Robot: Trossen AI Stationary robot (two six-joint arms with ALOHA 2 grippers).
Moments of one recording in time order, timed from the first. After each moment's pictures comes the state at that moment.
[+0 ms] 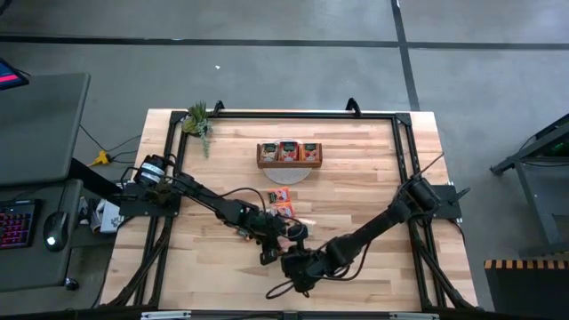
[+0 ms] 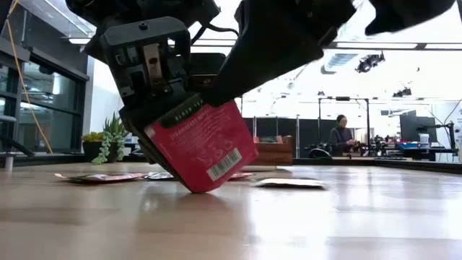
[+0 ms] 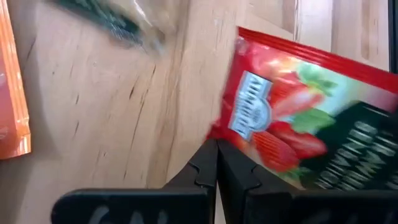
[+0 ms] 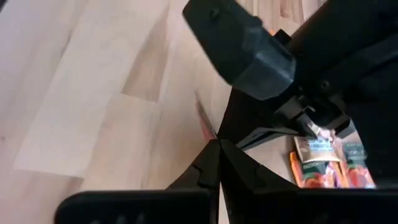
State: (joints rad) left arm -0.31 1.90 1.02 0.00 0.12 -0.61; right arm 0.56 2.09 1.50 -0.37 0.52 0.16
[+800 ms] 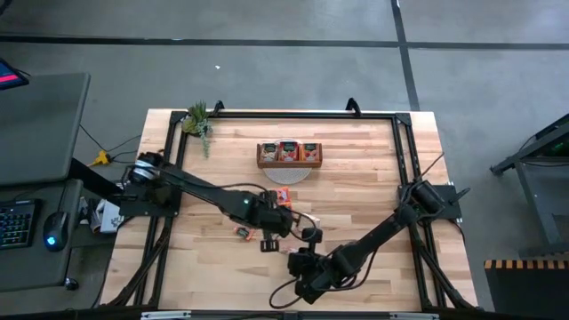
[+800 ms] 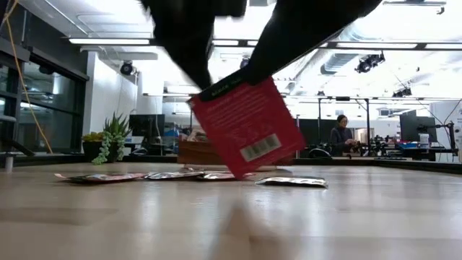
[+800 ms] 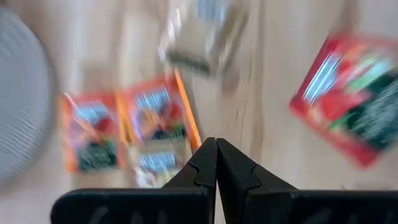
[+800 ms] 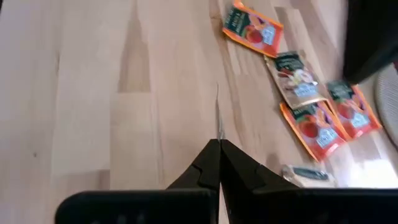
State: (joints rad) left arm -0.32 1.84 1.45 -0.75 -0.22 -0.31; right arm 0.63 2.08 1.58 -0.60 0.61 0.56
